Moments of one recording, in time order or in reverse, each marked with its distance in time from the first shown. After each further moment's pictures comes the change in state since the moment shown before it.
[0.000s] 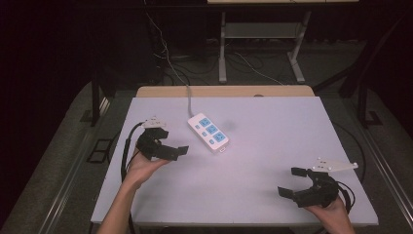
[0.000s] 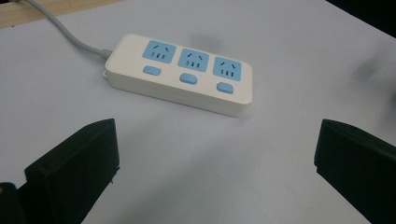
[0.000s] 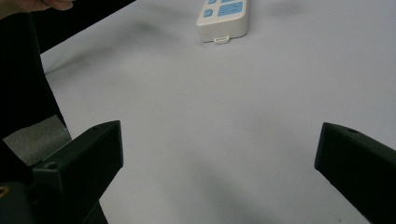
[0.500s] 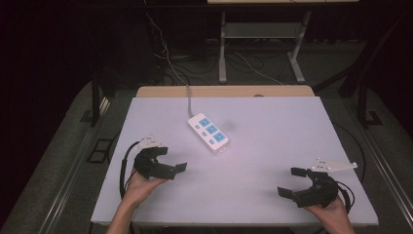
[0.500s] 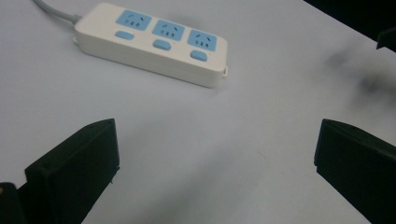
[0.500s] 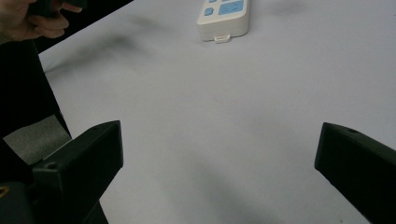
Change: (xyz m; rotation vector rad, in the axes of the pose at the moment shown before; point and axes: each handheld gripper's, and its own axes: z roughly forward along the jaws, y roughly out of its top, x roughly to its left) left arm -0.016 -0.047 -0.007 -0.037 -0.058 -0.042; right arm 0.000 0.000 0.001 0.005 0.001 -0.004
